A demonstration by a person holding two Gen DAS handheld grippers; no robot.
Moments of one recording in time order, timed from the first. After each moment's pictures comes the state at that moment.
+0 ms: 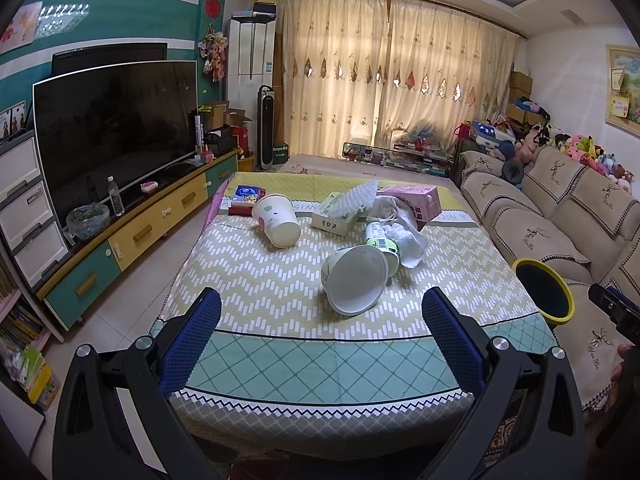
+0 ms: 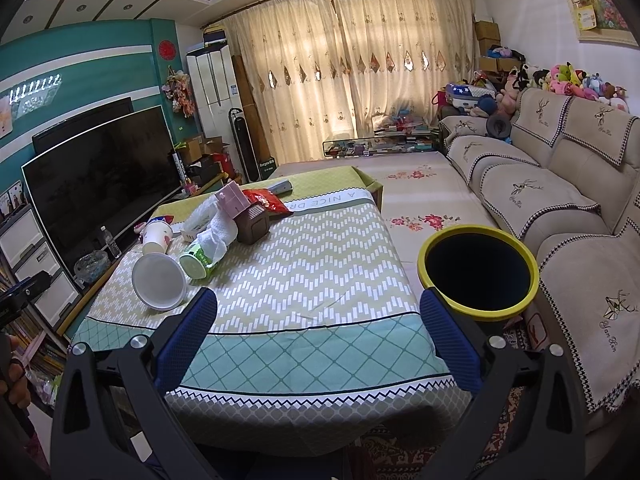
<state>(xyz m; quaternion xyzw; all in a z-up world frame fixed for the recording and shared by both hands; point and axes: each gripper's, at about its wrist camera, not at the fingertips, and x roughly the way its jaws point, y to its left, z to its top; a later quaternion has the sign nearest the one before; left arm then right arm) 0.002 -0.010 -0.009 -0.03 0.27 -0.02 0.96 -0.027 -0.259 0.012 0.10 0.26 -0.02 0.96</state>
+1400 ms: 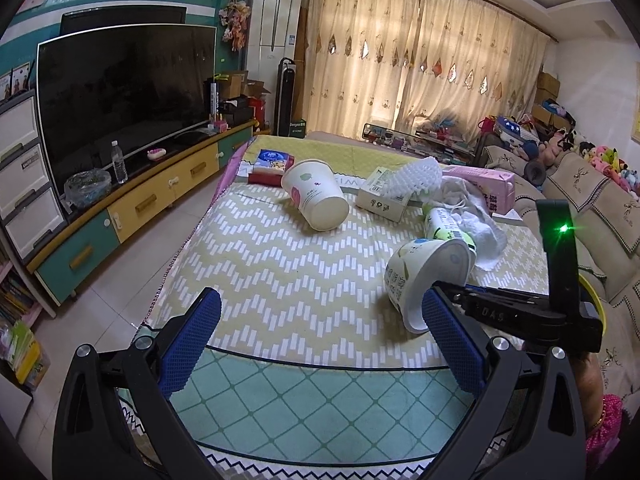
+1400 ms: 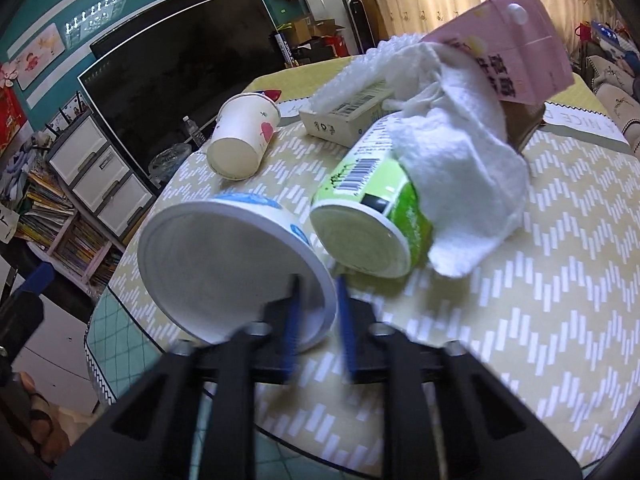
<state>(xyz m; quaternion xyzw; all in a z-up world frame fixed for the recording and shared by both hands) 0.103 0.044 -0.081 -0.06 0.32 0.01 0.95 0.214 -0.073 -0.104 0.08 0.44 0.22 0.87</state>
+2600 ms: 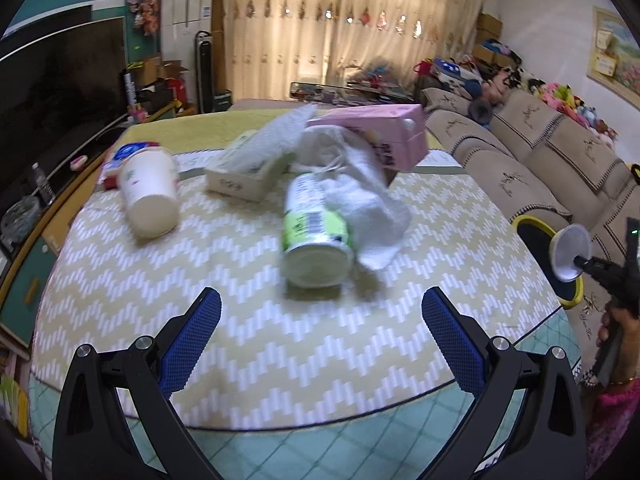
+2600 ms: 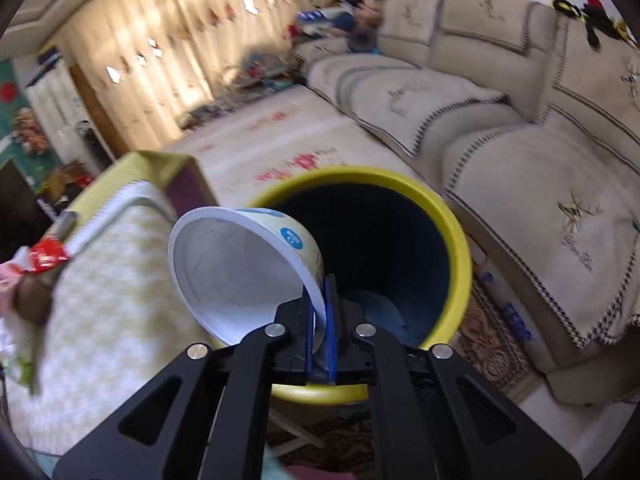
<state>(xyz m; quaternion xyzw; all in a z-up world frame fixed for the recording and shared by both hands) 0.188 -0.100 -0.104 -0.01 0.38 -0.12 0.92 0.122 -0.475 -0.119 0.23 0.37 -0.24 0.87</state>
